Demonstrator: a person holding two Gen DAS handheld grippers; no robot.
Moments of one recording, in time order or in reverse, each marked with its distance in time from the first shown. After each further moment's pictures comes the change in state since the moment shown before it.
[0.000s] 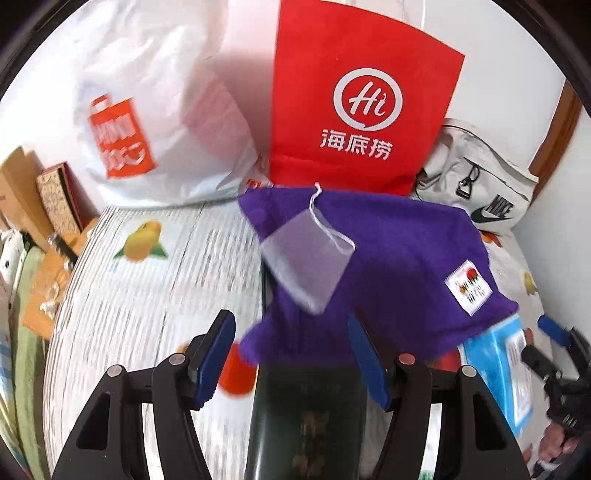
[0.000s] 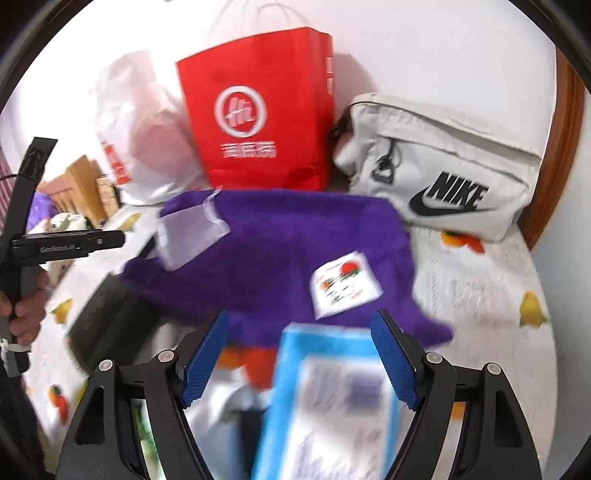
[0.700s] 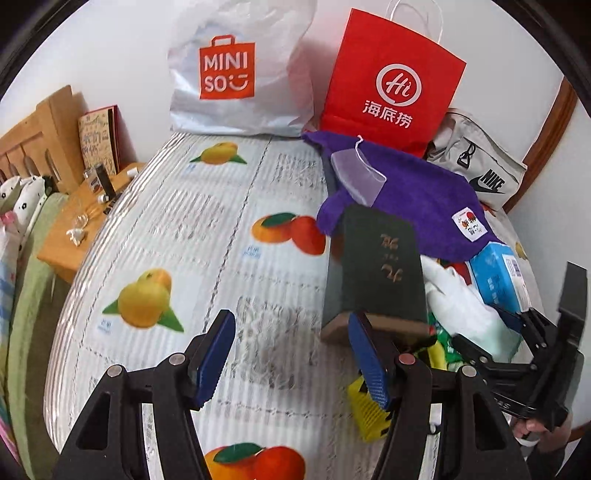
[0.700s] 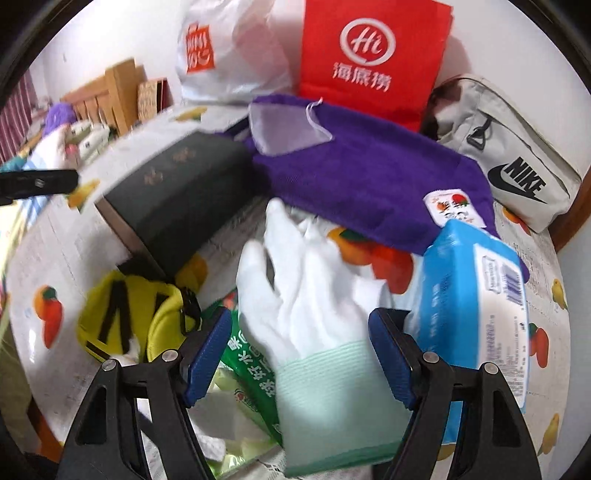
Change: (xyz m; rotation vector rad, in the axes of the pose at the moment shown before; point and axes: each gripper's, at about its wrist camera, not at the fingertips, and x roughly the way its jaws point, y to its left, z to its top) left arm -0.060 0.076 -0.117 -0.080 0.010 -0.012; right arm 0.036 0.113 -0.081 -0.264 0.158 -0.078
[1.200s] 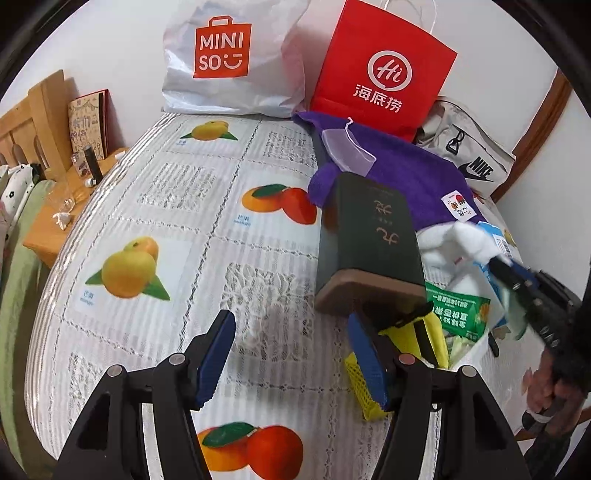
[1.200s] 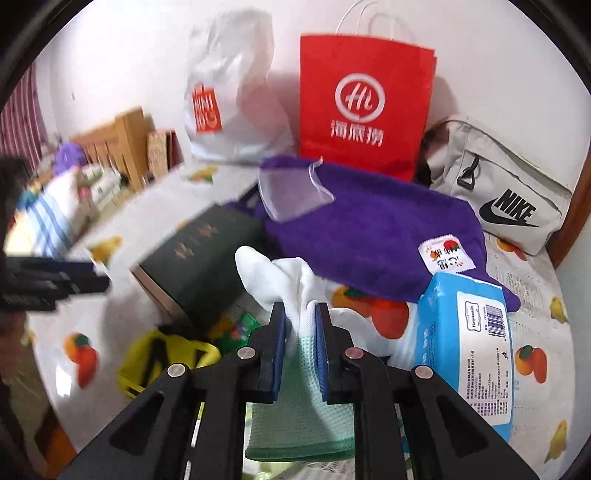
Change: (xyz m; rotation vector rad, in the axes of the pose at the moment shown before) left arm 0.005 0.003 -0.026 0.000 0.029 -0.062; right arm -0.057 -0.013 0.013 0.103 -0.227 0.088
